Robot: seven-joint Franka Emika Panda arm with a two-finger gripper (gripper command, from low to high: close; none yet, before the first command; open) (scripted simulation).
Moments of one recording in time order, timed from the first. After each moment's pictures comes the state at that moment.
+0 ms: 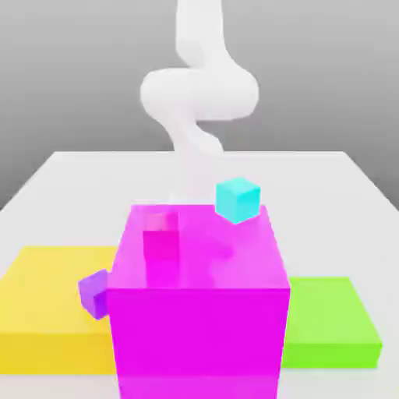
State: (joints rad) arm 0.01 -0.71 0.03 -2.28 0.00 2.32 0.81
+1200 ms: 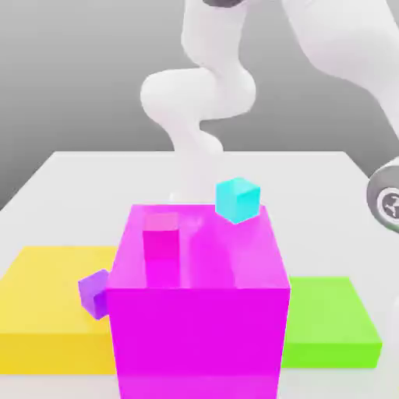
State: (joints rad) arm 0.35 0.61 0.24 -2.02 -0.27 2.60 1.19
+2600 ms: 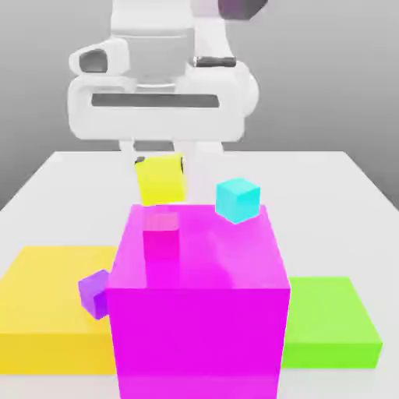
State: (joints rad) arm 0.02 -0.35 -0.14 -2.51 -0.05 2.16 0.76
